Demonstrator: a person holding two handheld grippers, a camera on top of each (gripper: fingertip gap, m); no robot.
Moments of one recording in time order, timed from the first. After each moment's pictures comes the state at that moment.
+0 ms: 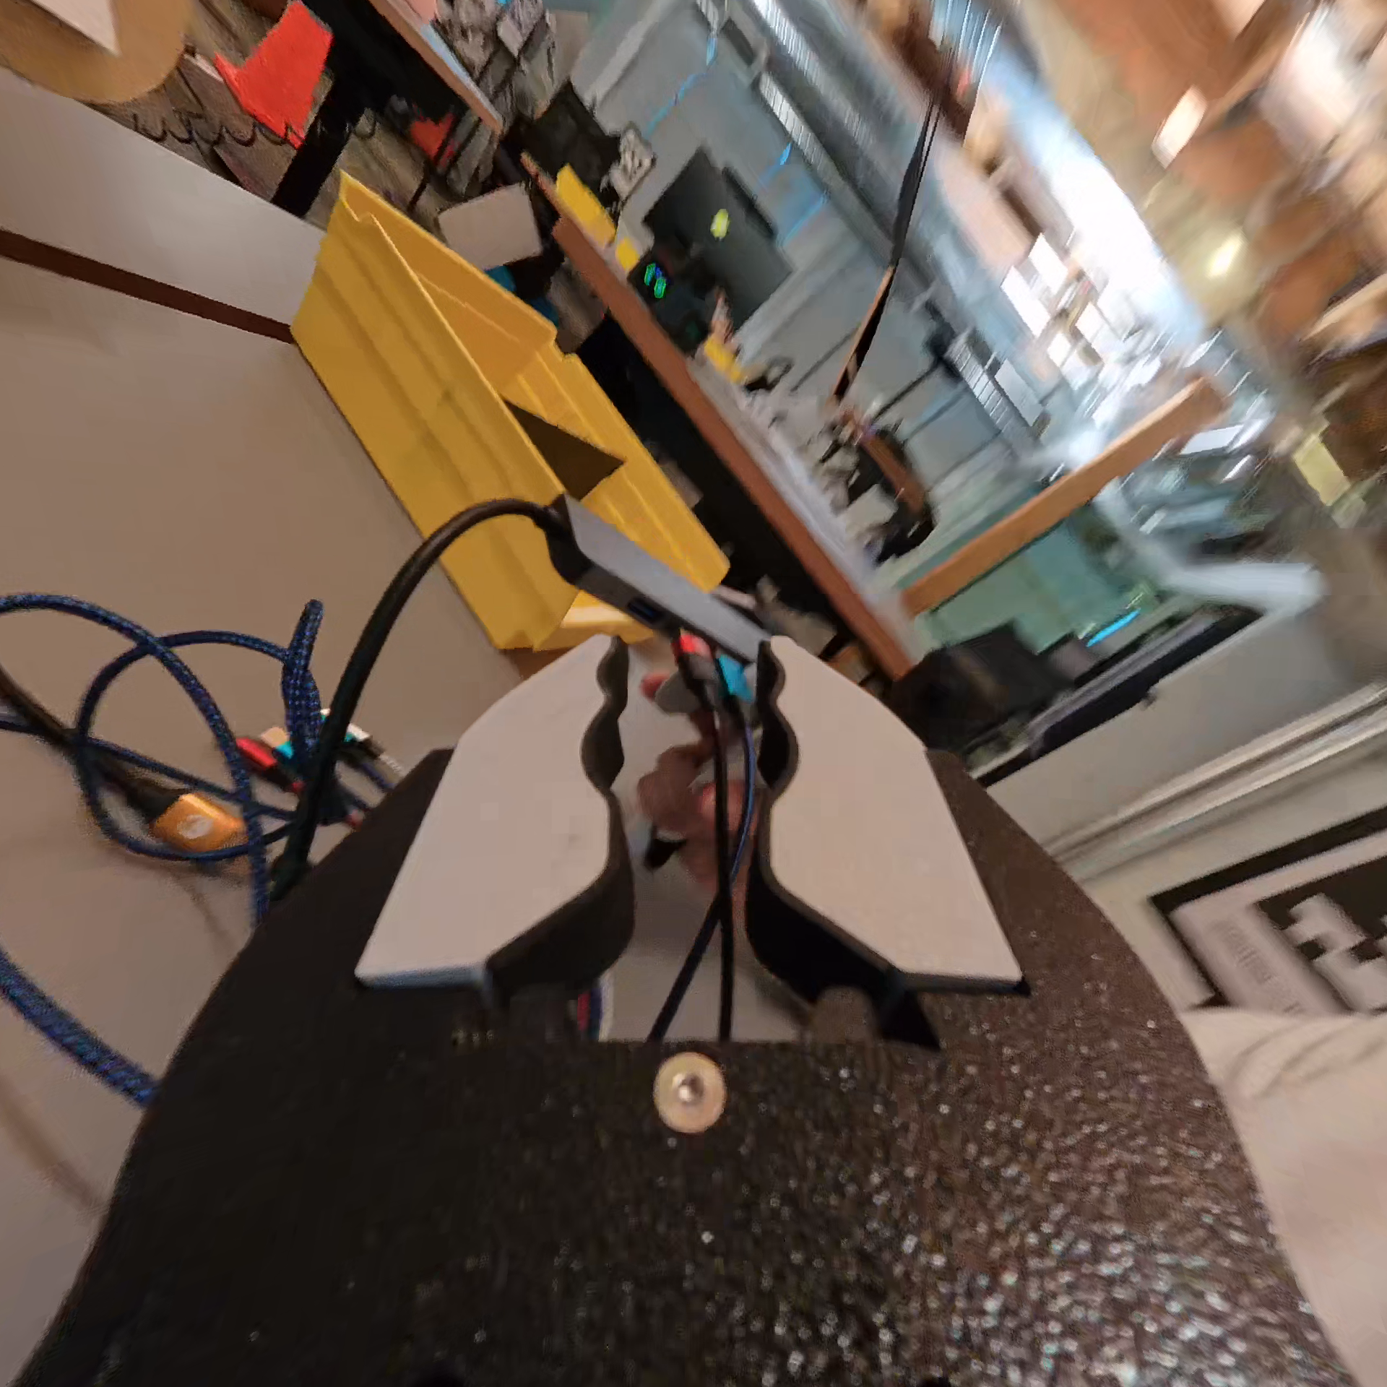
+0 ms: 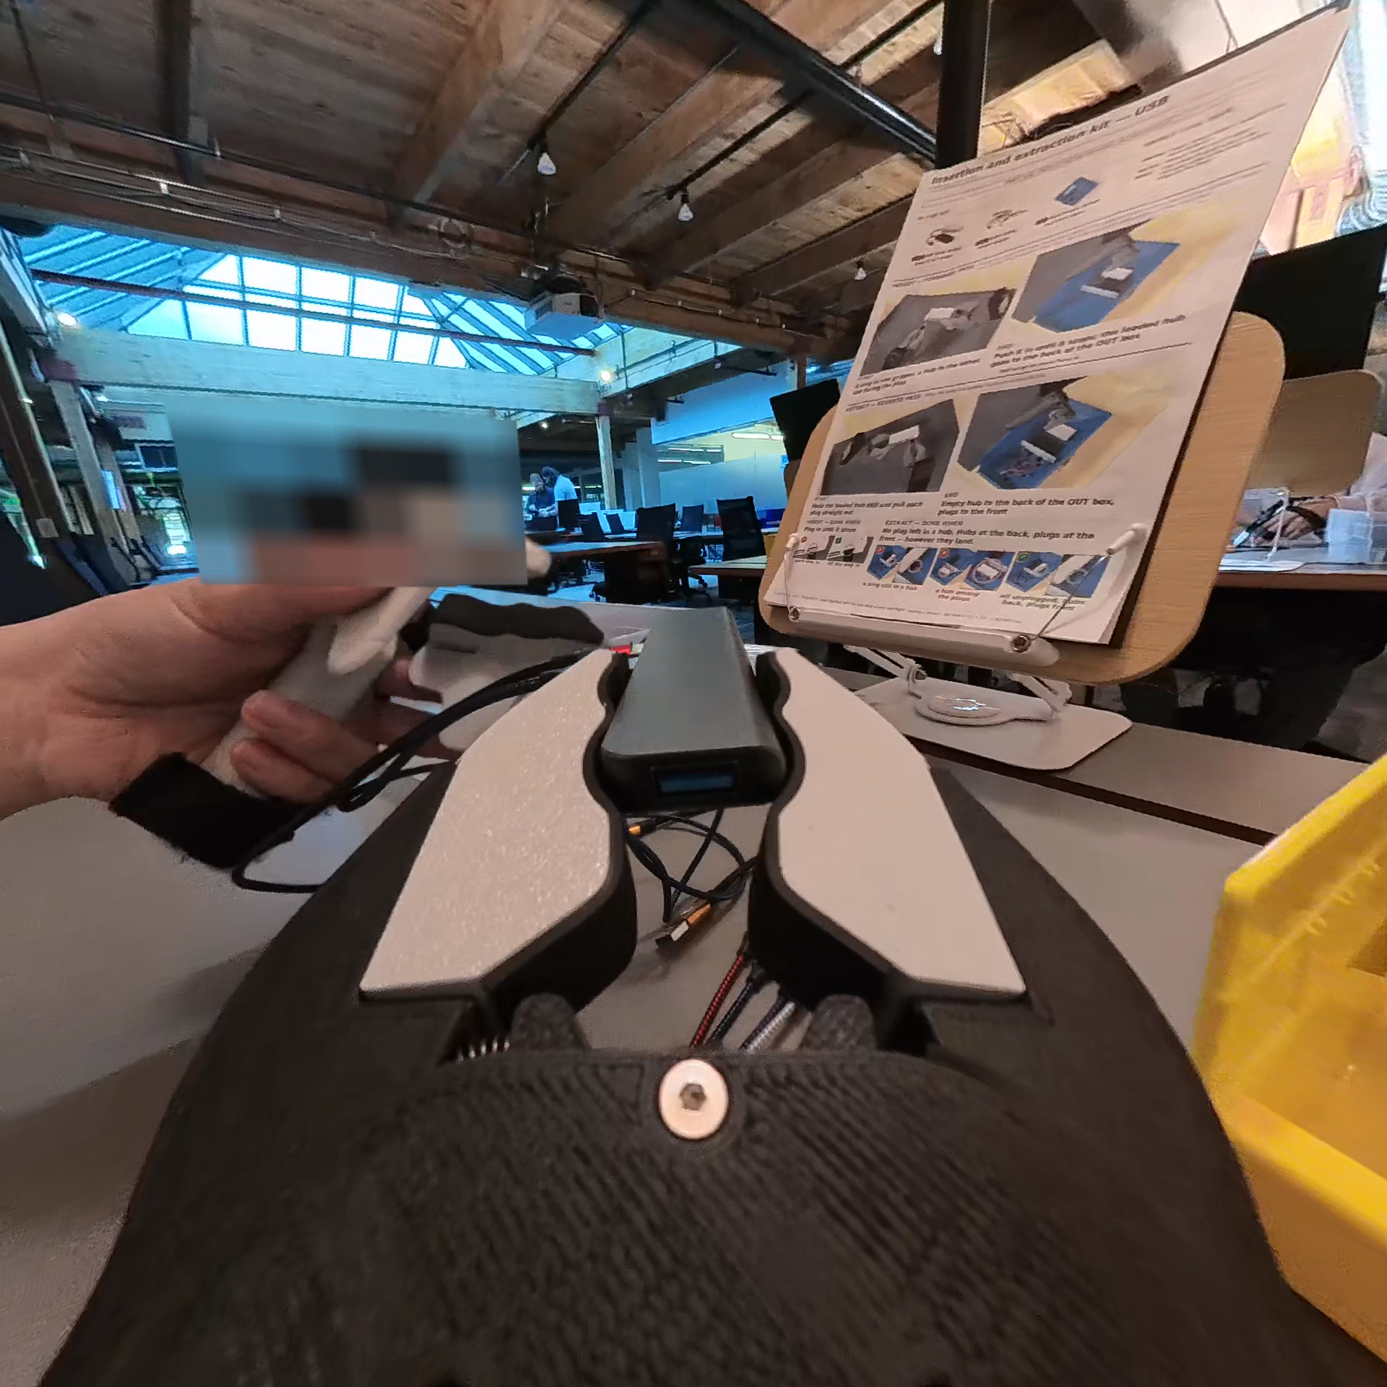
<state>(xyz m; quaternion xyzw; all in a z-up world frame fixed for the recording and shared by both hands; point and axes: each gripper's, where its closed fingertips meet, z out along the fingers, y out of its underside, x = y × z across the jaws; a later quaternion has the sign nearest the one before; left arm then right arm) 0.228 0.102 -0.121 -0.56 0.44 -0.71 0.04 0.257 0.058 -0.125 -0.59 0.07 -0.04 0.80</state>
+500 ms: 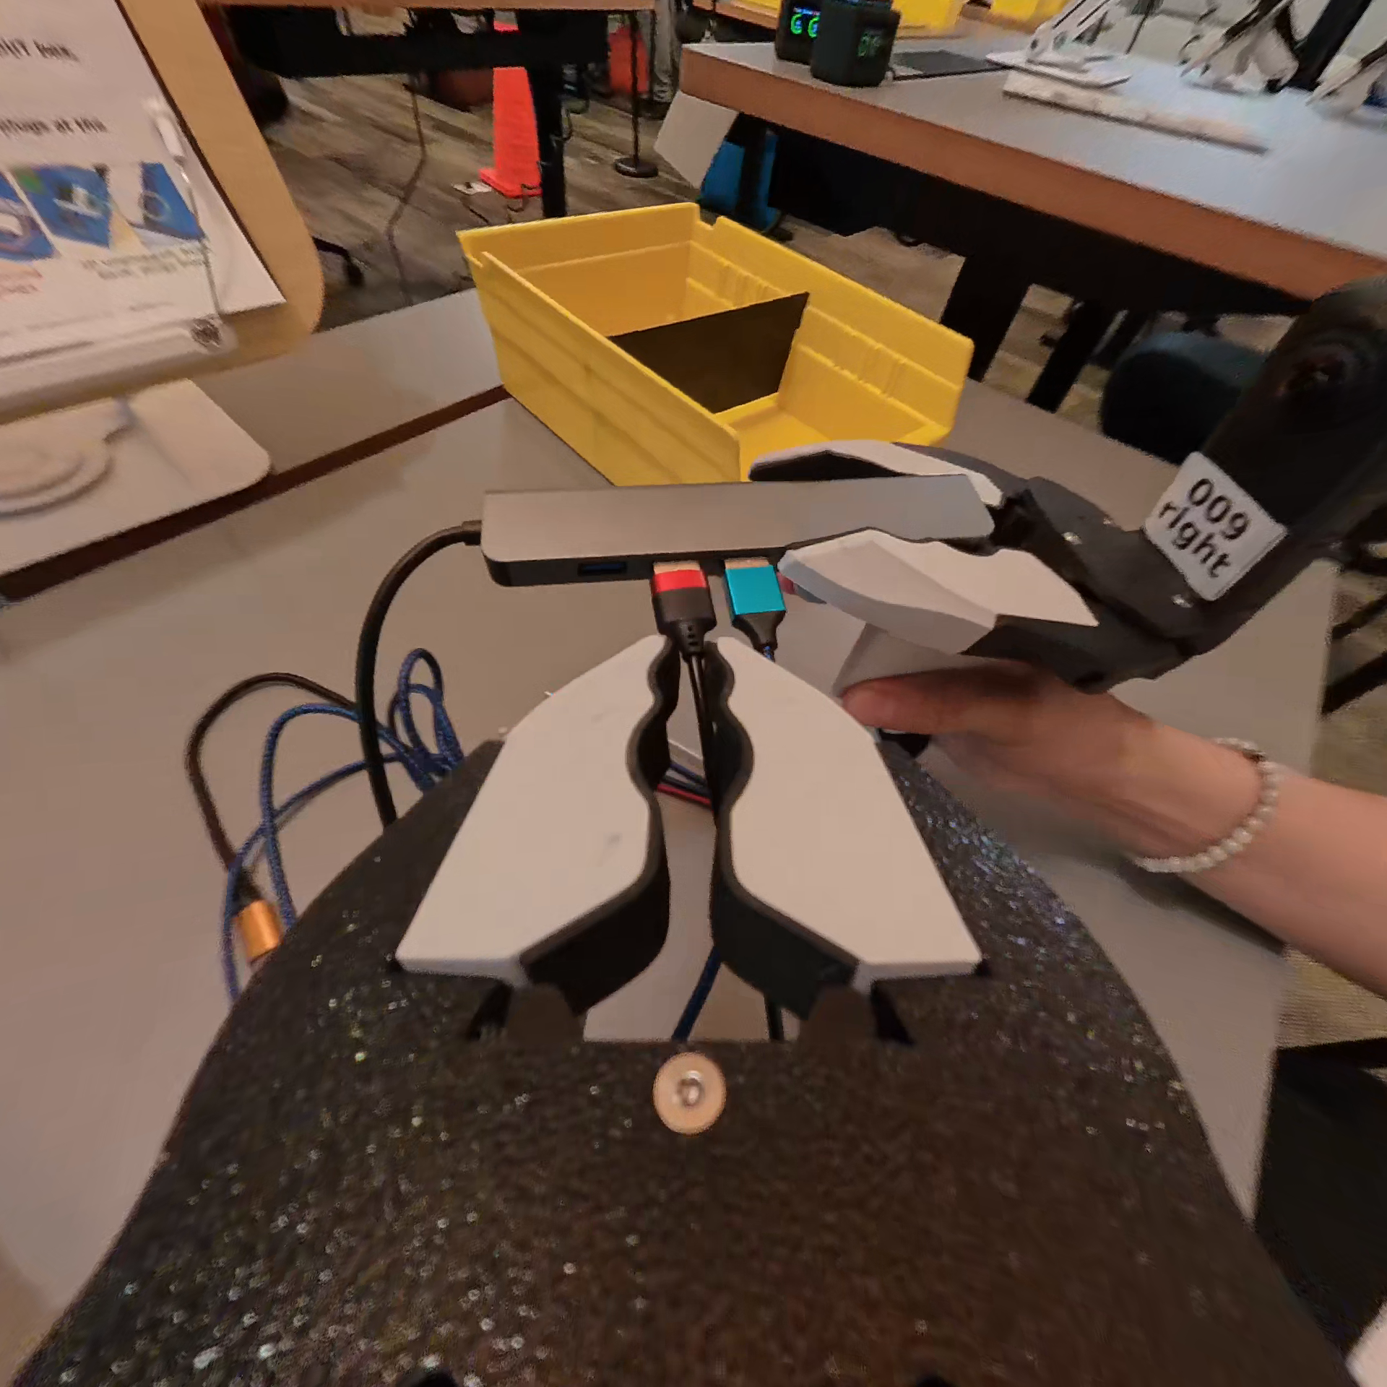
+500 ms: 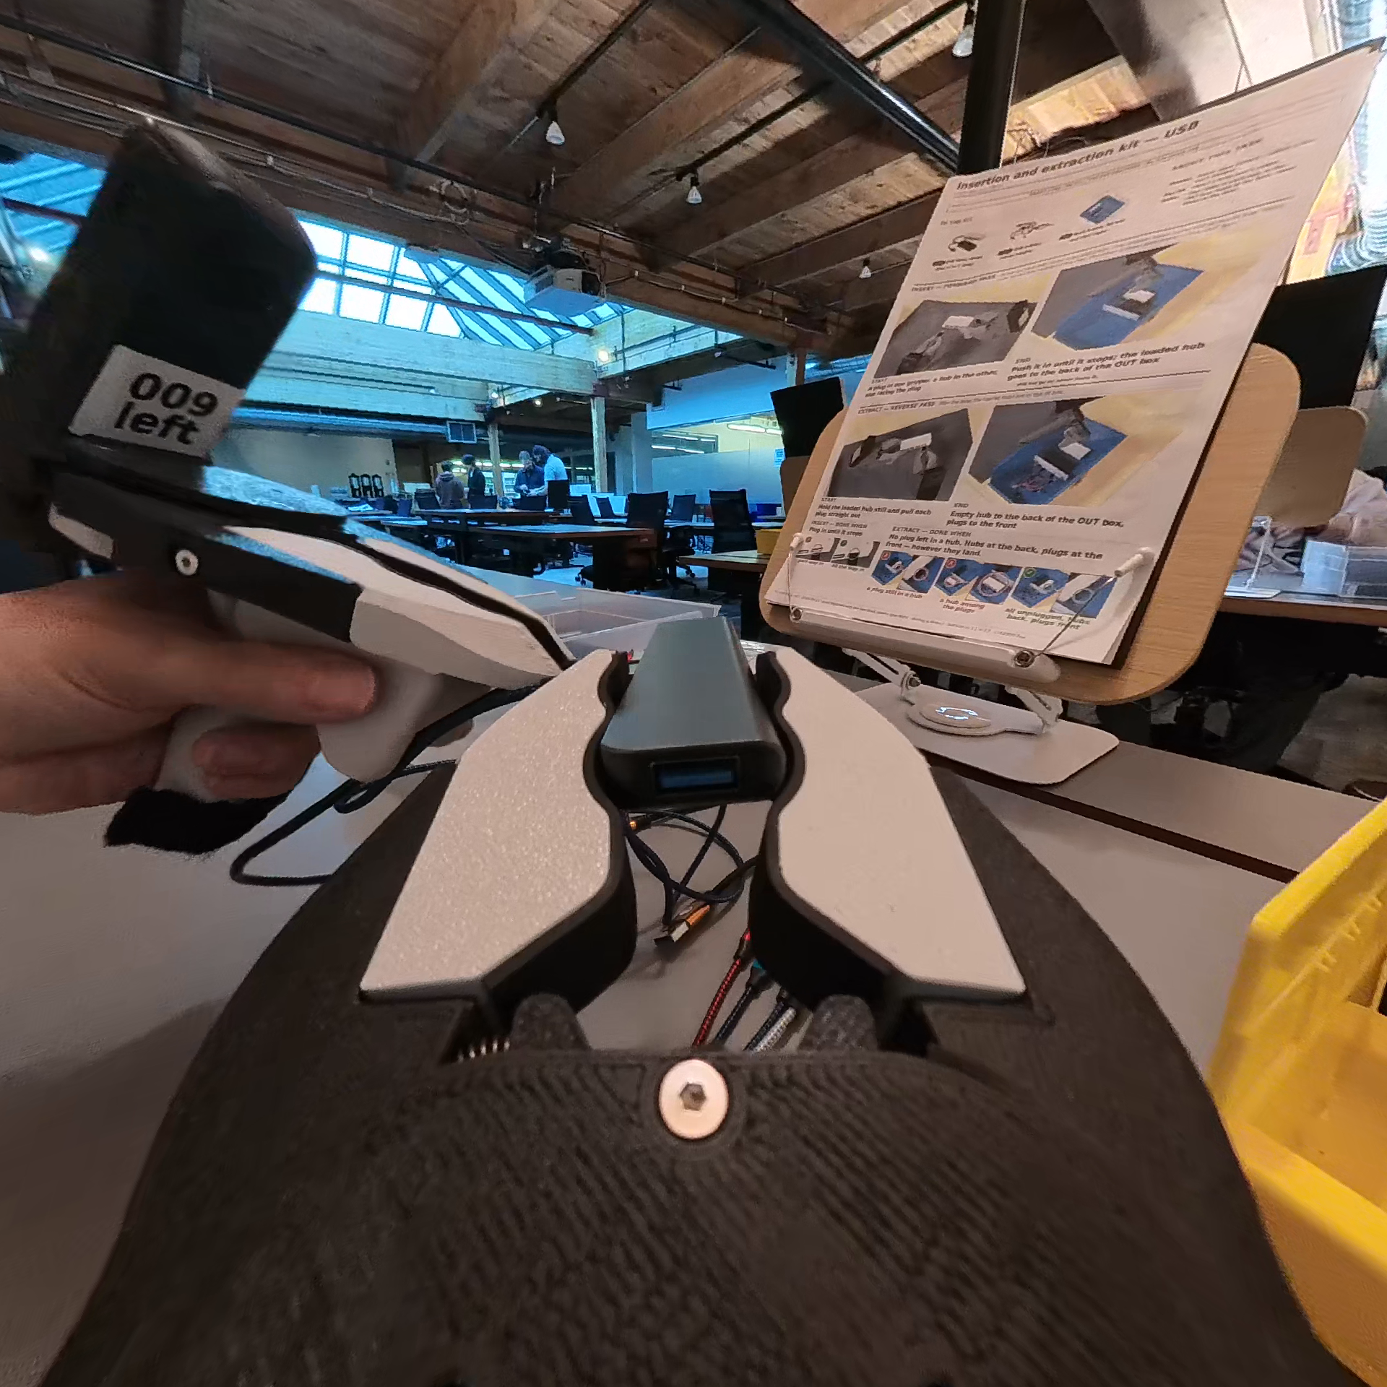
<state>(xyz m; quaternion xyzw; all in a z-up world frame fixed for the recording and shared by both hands) 0.218 0.086 -0.145 -0.51 0.64 -0.49 0.29 0.248 0.065 -0.125 -0.60 0.05 -0.06 0.79</state>
